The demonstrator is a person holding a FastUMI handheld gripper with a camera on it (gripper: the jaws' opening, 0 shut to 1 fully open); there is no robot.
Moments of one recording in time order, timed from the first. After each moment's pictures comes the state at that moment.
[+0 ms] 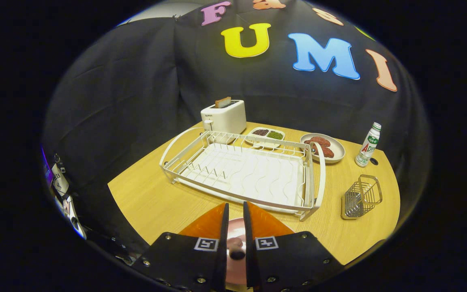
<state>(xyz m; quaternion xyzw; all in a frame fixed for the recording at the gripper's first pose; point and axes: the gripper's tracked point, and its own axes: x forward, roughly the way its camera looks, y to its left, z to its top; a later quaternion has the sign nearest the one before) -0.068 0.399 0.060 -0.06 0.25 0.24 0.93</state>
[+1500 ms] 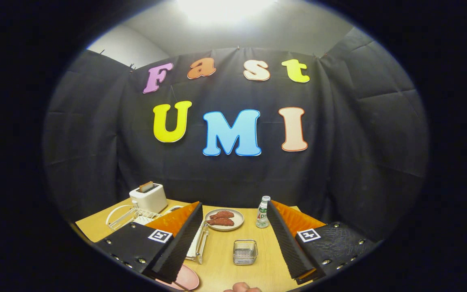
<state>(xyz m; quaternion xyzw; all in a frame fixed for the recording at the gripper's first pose) -0.059 0.149 0.268 -0.02 0.00 0.03 1.00</state>
